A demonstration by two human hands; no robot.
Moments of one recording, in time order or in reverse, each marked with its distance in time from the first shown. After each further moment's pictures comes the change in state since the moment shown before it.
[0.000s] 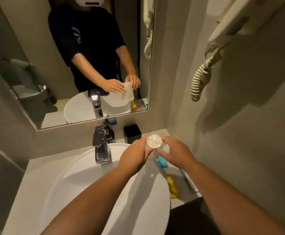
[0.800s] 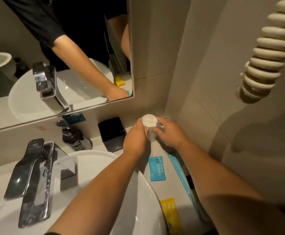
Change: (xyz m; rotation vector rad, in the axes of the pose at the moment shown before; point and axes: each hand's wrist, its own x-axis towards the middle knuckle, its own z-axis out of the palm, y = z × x) left_hand 0.171 -0.083 0.137 -0.003 -0.027 -0.328; right_hand 0.181 0.138 0.076 0.141 -0.106 0.152
